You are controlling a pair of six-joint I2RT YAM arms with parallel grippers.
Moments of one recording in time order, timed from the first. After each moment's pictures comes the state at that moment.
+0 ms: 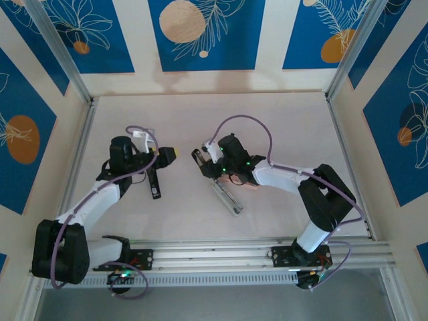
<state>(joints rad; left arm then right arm) -0.20 1.18 0.62 0.16 0.67 -0.45 0.73 1.64 0.94 0.01 -0.28 0.11</state>
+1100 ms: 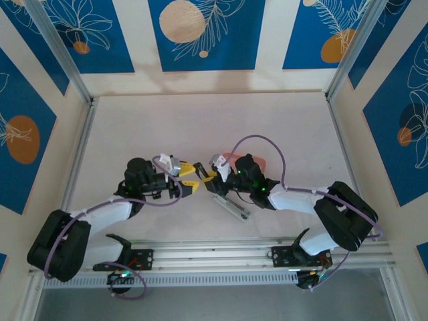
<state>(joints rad) -0.42 1.22 0.36 0.71 0.92 -0.04 0.78 1.42 0.56 0.45 -0.38 0.05</state>
